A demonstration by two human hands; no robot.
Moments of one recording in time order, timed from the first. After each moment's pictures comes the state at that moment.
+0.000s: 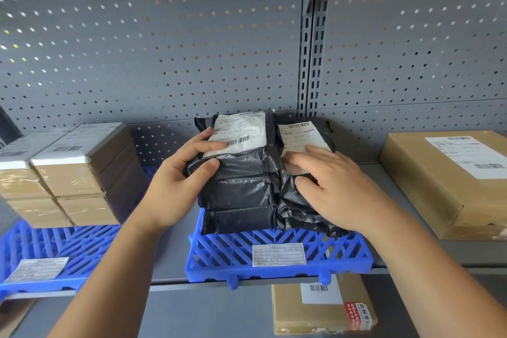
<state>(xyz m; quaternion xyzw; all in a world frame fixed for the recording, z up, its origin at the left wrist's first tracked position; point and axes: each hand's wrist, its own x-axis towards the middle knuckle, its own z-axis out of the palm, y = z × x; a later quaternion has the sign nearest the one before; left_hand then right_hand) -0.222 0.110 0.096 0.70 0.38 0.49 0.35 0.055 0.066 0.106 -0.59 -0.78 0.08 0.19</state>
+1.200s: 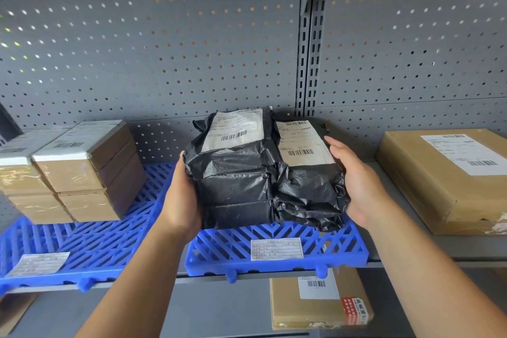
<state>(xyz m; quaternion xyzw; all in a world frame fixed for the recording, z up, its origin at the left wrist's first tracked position) -0.186 0.095 0.085 0.41 0.41 0.51 0.63 0.084 0.095 0.063 -0.53 -0.38 0.51 0.56</state>
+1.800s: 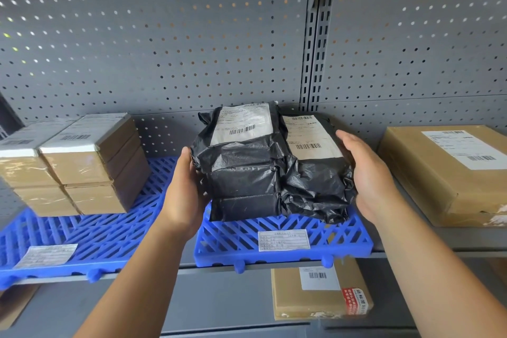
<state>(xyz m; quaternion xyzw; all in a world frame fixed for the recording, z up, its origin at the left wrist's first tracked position) -0.212 0.104 0.063 0.44 0.42 0.54 0.59 0.070 0.079 0.077 -0.56 -0.38 0.40 0.62</state>
